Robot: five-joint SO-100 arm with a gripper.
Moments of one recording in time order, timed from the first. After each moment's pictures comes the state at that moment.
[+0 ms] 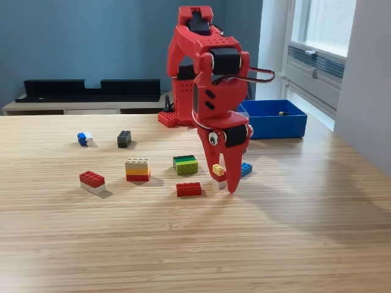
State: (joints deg) arm -9.9 53.3 58.2 75.8 -16.1
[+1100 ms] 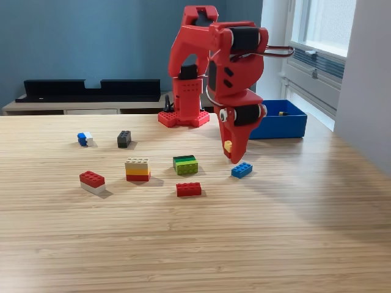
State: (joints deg) arm -16.7 55.4 48.2 92.8 0.6
